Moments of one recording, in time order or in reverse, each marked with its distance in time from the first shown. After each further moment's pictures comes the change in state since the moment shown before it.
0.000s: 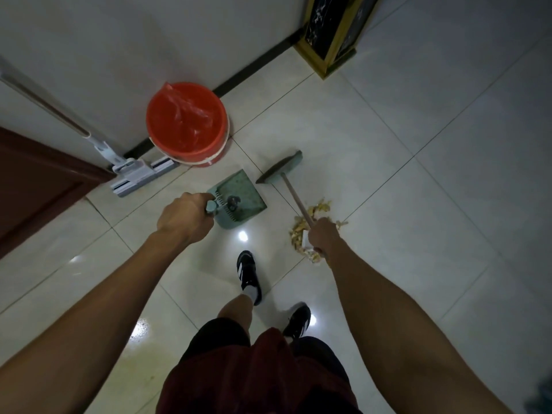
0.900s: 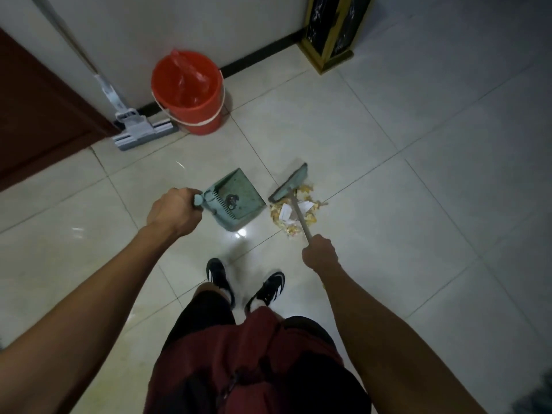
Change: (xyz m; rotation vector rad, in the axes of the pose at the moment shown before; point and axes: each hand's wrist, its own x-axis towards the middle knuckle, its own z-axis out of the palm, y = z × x) left_hand -0.229 0.097 0.160 -0.063 0.187 -0.147; right_hand -0.116 0.281 0.028 -0.194 0.113 -0.141
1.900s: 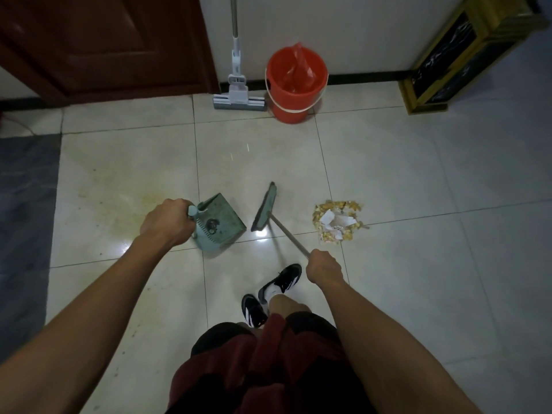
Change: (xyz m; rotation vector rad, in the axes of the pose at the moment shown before) left_hand -0.235 -0.147 0.062 -0.132 0.072 -0.440; right_hand -0.113 -0.007 0.099 -0.634 -0.142 -0.375
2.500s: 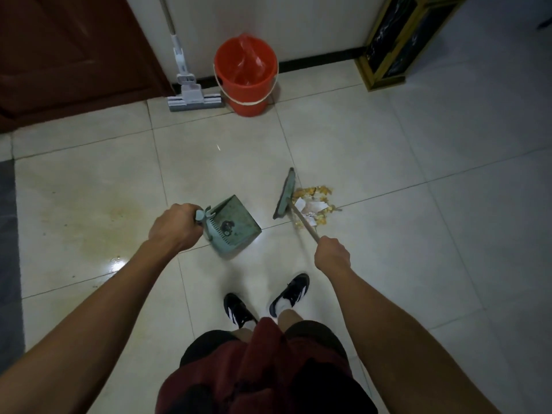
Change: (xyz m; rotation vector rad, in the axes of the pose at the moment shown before) left_hand -0.018 0.138 0.037 0.018 -0.072 0.146; right_hand 0.007 0.137 -0.033 0.092 0.117 0.134
